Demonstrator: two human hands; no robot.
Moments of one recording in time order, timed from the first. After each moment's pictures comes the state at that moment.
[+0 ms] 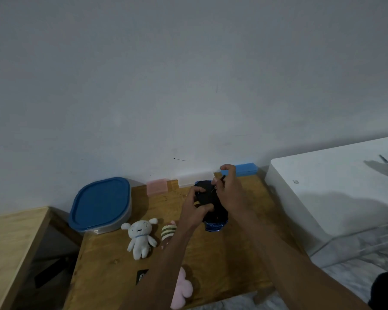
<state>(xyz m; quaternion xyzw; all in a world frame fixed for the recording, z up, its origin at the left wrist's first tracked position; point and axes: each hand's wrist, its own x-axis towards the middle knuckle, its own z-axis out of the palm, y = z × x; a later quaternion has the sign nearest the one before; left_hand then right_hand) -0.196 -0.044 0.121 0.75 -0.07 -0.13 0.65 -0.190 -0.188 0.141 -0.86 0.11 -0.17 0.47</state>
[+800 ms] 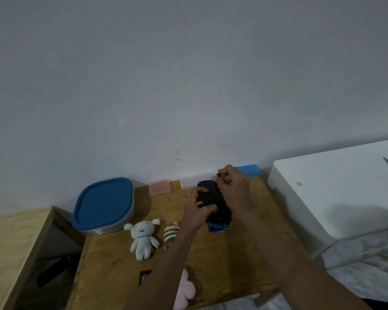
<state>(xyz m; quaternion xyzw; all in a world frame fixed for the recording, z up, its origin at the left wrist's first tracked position) -0.196 -0.042 0.124 0.74 -0.07 -0.12 0.66 -0.187 -0.187 0.150 -0.85 0.06 -0.30 0.42</state>
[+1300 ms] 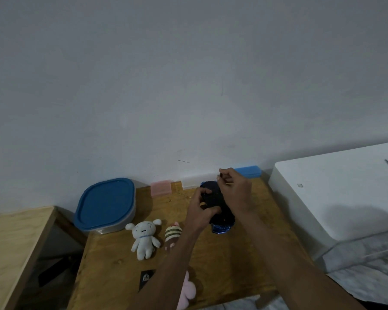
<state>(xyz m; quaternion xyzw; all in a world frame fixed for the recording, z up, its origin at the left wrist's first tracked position) -0.202 -0.047 0.126 0.74 -0.07 -0.11 0.66 -0.195 -0.181 0.156 -0.84 0.06 -0.33 0.43</state>
